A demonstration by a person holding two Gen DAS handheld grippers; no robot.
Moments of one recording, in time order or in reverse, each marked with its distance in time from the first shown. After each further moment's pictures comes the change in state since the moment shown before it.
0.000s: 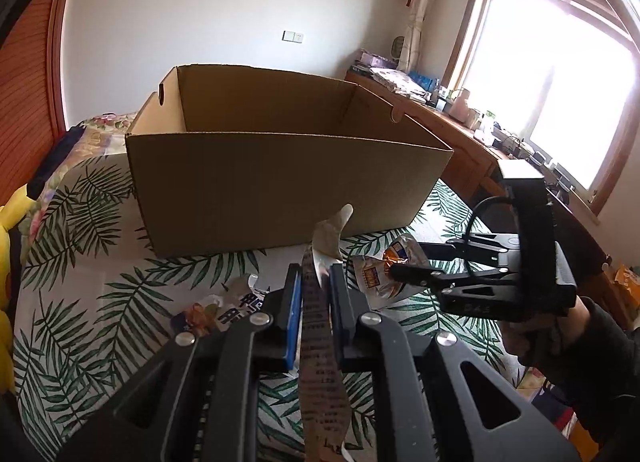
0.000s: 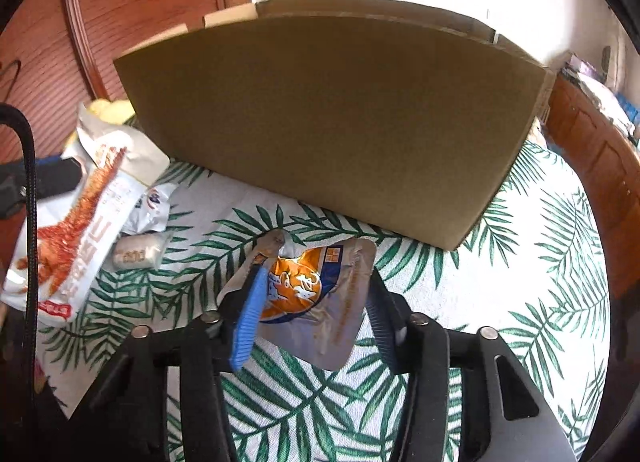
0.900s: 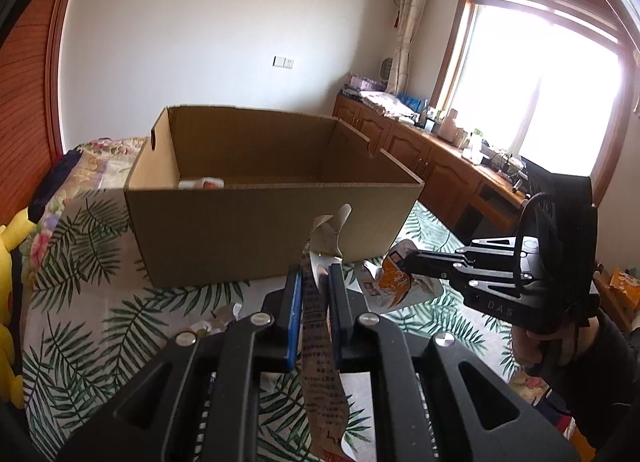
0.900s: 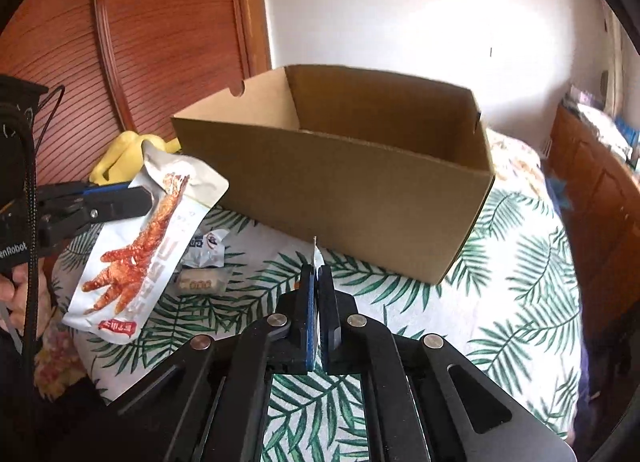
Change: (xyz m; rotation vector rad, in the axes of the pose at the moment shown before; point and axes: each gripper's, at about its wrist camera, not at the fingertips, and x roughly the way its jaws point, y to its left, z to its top) left arm -0.029 -0.021 0.017 0.028 -0.099 -0.025; right arm -0.071 0.015 0.010 -0.055 -0.142 0.011
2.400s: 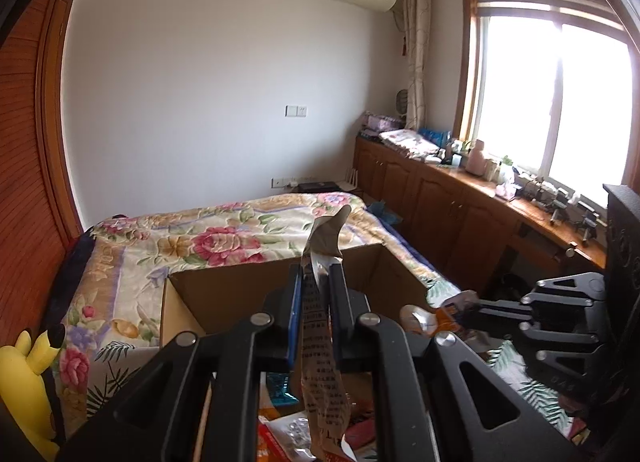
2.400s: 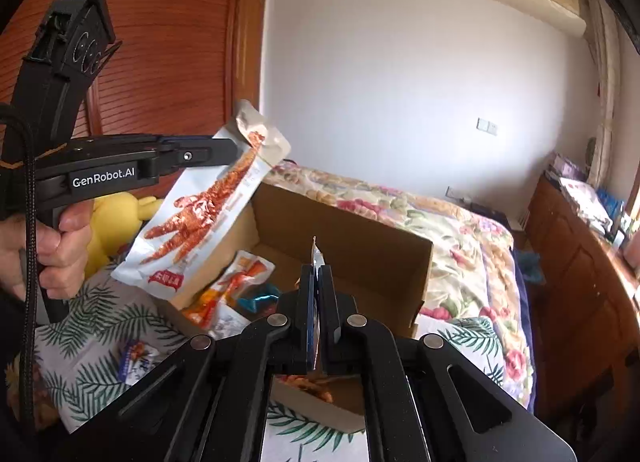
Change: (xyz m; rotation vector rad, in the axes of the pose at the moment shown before) left arm 0.081 0.027 0.169 0.108 -0.119 0.120; right arm -0.007 -0.043 0.121 -0.081 -0.167 -0.089
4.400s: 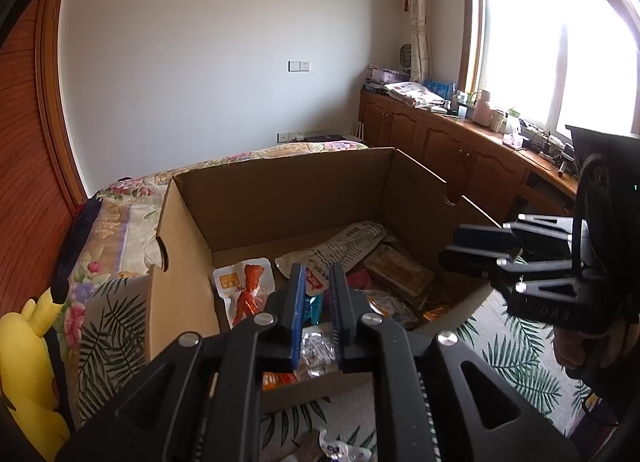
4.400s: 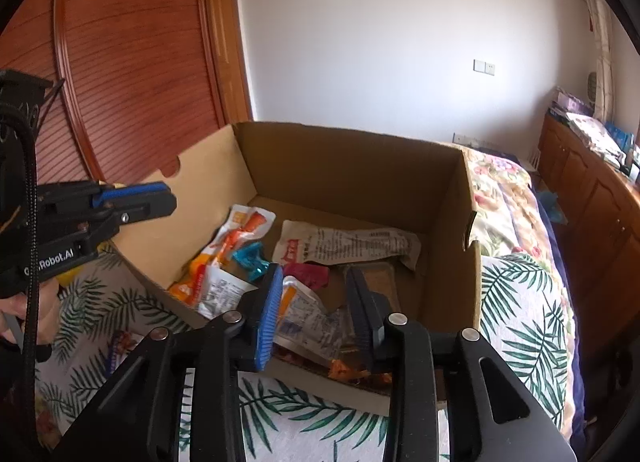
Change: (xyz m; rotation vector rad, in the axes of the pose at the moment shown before) left arm -0.005 0.004 -0.079 0.034 0.142 0.021; right arm 0.054 0.004 -0.041 0.145 0.090 0.043
